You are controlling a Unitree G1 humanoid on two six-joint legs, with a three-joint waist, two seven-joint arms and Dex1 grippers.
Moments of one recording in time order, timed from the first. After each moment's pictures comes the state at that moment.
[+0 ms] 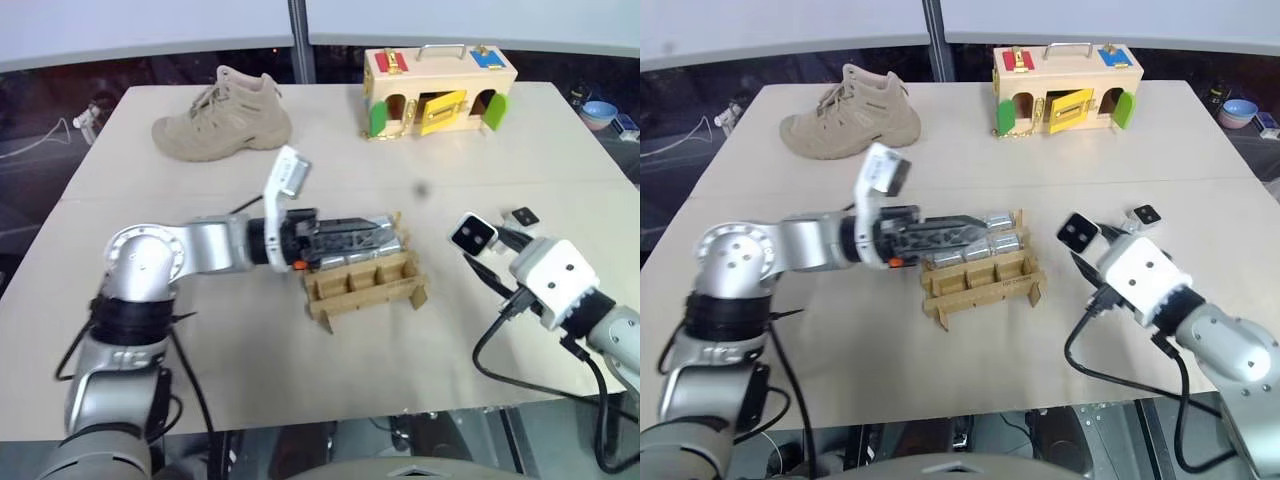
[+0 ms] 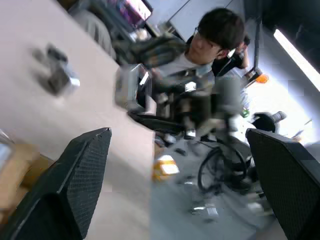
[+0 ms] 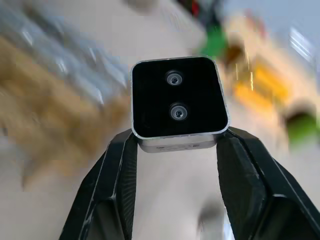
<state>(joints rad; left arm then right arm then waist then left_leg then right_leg) -0.68 0.63 -0.06 -0.07 -1.69 1.21 -0.35 0.07 -0.77 -0.12 -0.92 0.18 0.50 0.49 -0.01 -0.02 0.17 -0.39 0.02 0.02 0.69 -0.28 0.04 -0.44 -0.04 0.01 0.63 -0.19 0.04</state>
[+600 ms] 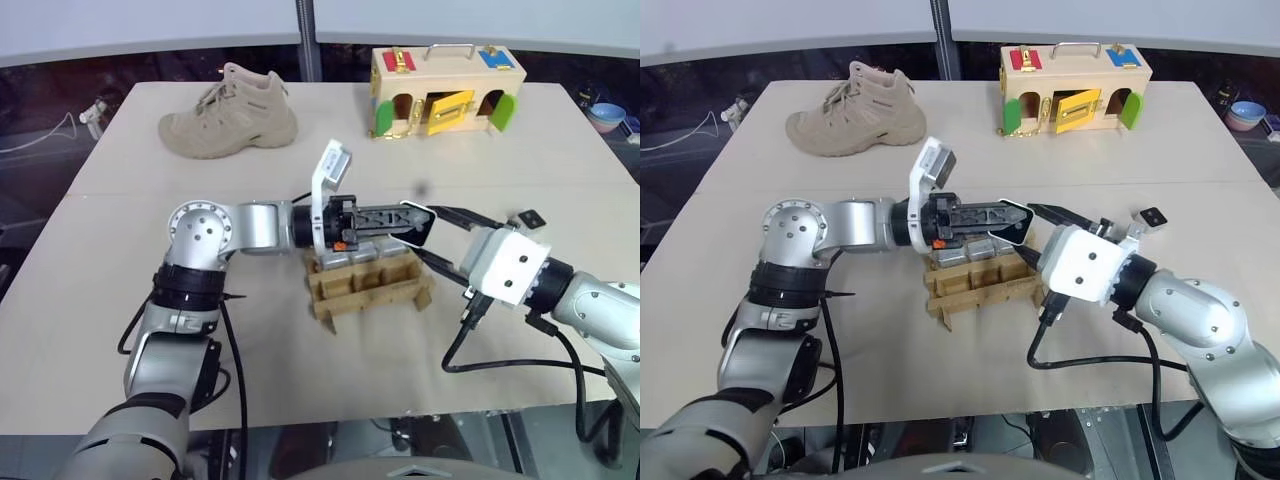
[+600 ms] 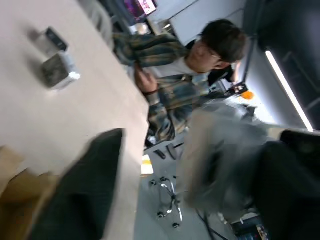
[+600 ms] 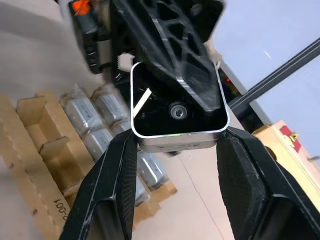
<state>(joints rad) -0.81 0.47 -0.05 0.09 -1.65 1.28 -0.28 -0.19 -0.76 0.07 -0.92 0.16 0.52 0.57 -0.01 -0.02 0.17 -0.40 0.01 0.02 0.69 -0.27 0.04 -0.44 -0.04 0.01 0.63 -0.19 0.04</state>
